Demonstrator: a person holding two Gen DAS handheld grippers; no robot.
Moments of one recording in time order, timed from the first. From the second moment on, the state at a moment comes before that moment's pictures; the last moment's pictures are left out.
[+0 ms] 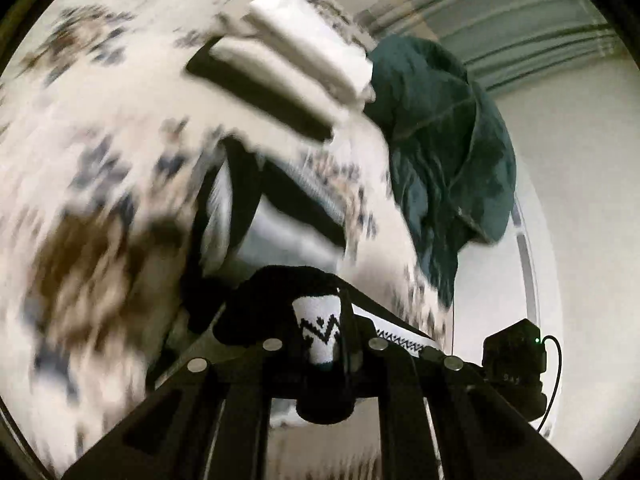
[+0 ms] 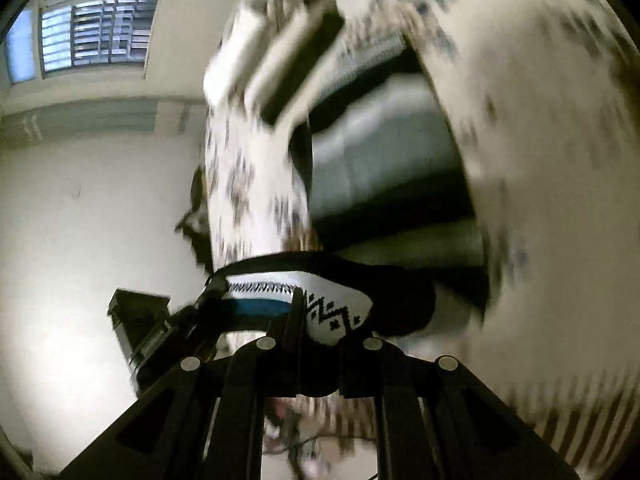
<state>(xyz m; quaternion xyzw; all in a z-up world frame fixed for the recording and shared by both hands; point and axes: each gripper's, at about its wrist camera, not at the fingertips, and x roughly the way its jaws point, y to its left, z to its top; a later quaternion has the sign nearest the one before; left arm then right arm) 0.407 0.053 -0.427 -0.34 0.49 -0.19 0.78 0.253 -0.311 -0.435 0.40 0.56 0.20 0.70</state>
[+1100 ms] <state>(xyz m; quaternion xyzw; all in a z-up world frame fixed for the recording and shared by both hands) 0.571 0.046 -0.492 -0.17 0.53 -0.20 0.80 0.522 -0.279 -0.509 0.18 0.57 0.10 0.79</state>
